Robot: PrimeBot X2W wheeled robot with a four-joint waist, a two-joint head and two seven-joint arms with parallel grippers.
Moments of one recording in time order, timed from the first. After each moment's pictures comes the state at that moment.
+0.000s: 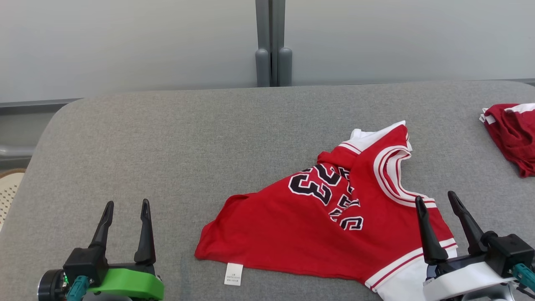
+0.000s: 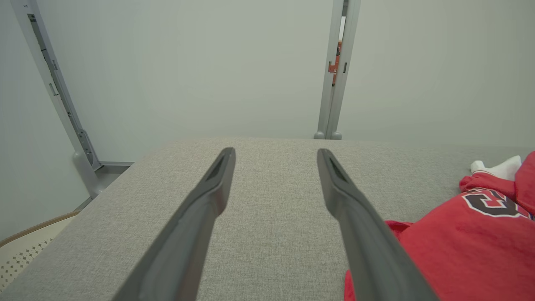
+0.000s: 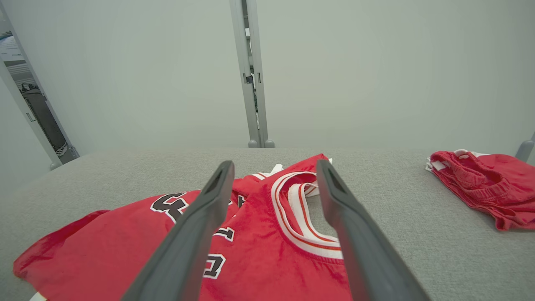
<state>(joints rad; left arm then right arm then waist) -0.01 0.06 0.02 0.18 -0.14 -0.11 -0.26 0.11 -0.14 0.02 -0.01 0.21 0.13 -0.24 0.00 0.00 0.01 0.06</state>
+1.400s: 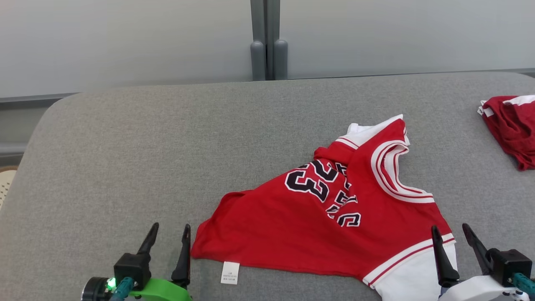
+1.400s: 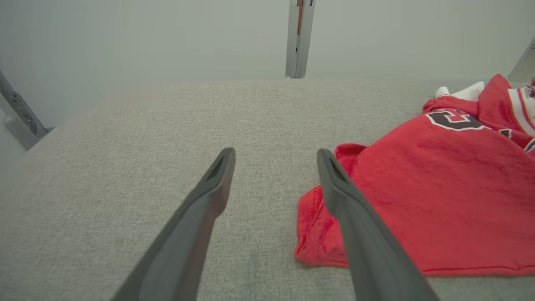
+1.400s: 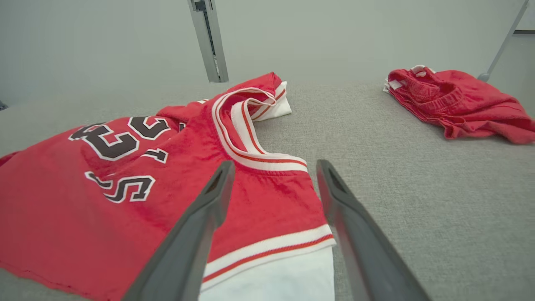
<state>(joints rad) -0.03 0.05 -0.10 0.36 -0.13 -0.12 -0.26 0.12 -0.13 -0.06 0.19 0.18 0.13 -0.21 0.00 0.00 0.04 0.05</state>
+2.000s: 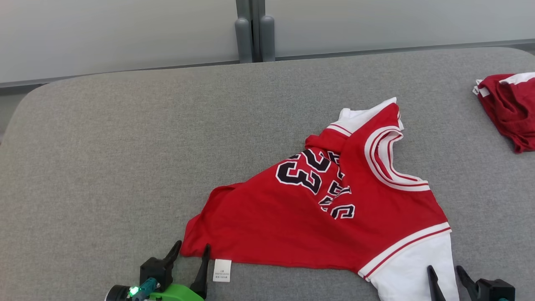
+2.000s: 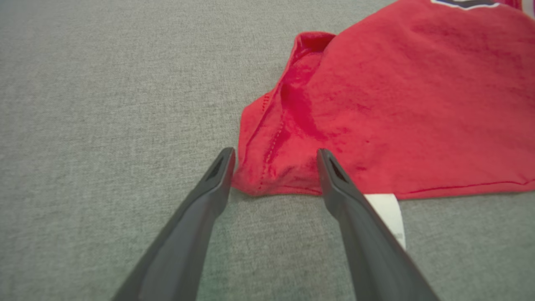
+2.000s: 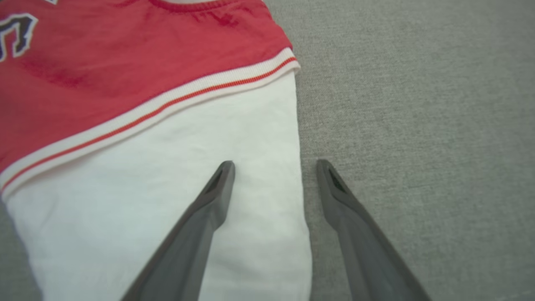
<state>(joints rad) -0.10 0.05 -0.22 0.60 -0.17 -0.13 -0.26 0.11 -0.12 -0.05 0.49 0.19 0.13 -0.26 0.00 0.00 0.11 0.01</state>
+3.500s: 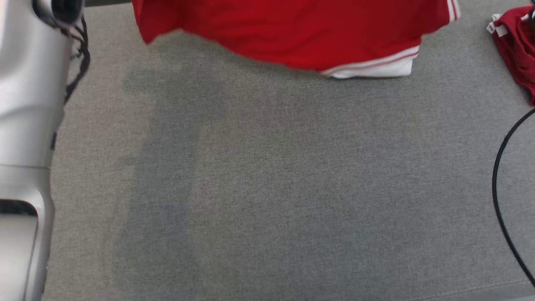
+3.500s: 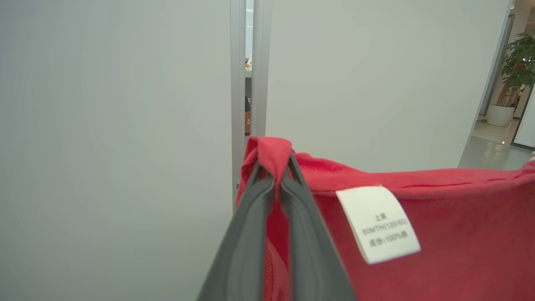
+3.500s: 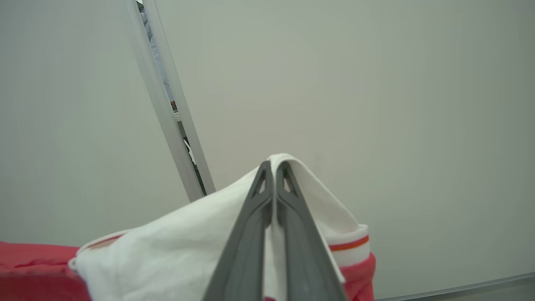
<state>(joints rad) -1.34 0.22 -0.38 0.72 -0.59 -0.13 -0.08 -1.33 -0.29 0.11 0.74 0.55 0.13 -0.08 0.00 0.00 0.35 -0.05</state>
